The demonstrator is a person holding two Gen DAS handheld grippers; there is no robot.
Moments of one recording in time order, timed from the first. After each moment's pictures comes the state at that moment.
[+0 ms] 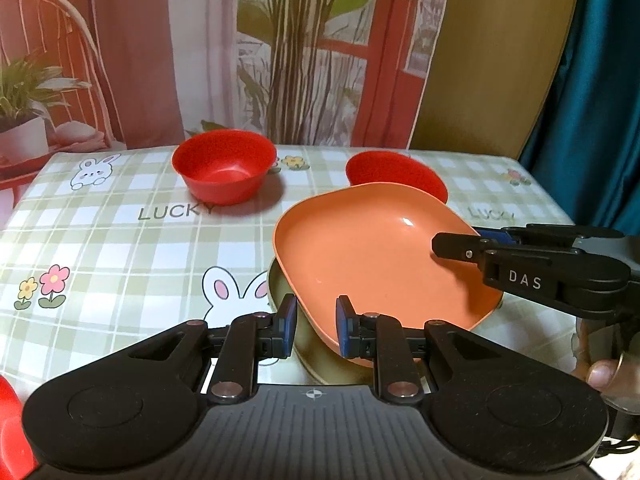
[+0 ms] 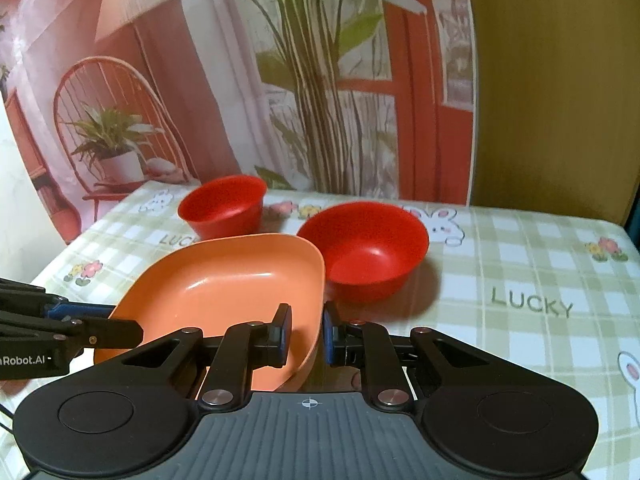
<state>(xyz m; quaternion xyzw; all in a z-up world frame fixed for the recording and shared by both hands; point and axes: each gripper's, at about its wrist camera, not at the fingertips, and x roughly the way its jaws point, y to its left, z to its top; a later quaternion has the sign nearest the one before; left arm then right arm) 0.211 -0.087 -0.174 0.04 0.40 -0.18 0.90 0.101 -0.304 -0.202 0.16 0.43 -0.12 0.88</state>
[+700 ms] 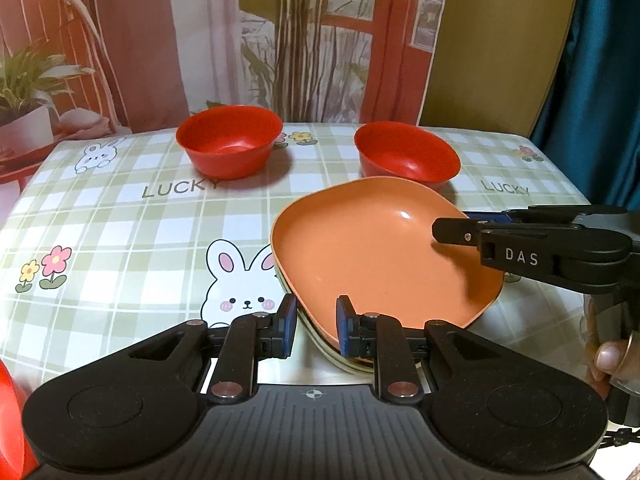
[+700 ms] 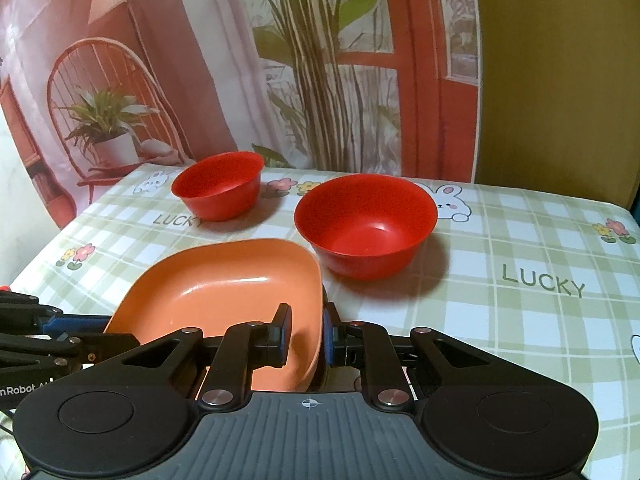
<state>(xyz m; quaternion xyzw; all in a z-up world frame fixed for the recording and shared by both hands) 0.207 -0.089 -0.191 0.05 0.41 -0.17 0.90 0.108 -0.303 -0.215 0.16 0.45 -0.12 0.87</state>
